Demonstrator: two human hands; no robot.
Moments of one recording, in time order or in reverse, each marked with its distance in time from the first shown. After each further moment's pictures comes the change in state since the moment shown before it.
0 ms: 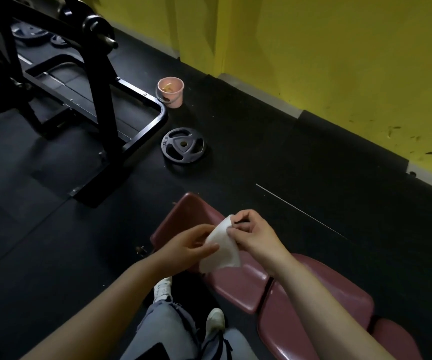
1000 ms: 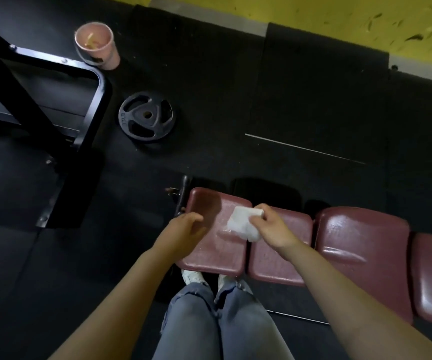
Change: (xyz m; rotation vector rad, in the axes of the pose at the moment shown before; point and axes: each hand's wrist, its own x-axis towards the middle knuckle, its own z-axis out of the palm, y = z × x) left_hand 0.148 -0.090 -0.163 0.773 -0.139 -0.212; right_hand 0.154 0.077 0.068 -0.059 0.294 0.323
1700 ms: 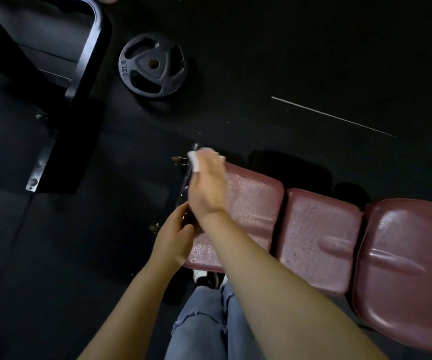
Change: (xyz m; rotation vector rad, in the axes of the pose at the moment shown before) left_hand 0.044 -0.068 0.072 -0.625 0.225 -0.369; right_hand 0.165 0.031 0.195 -0.480 0.350 -0.626
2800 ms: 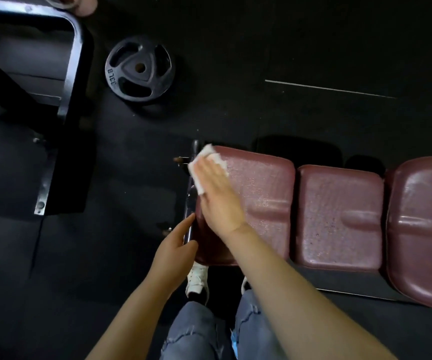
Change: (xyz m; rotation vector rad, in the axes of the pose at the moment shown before) left_hand 0.002 -0.051 -0.021 0.066 -0.146 -0.043; right_hand -0.053 0.017 0.005 0.094 -0.075 -0.073
